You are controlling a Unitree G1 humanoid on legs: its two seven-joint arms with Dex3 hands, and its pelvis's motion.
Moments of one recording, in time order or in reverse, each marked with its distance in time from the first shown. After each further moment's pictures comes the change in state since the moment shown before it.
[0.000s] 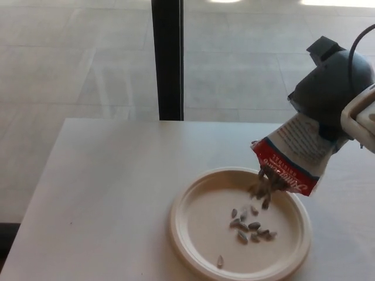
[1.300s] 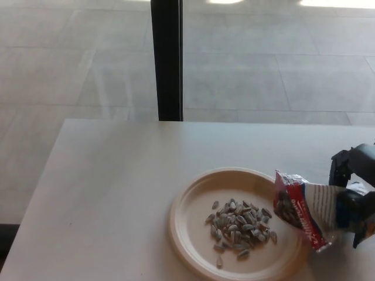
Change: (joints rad) left_arm 0.040 -0.004 -0.017 0.000 0.005 -0.001 -0.002; right_arm 0.476 0.343 -0.583 0.051 0.270 0.220 -0.017
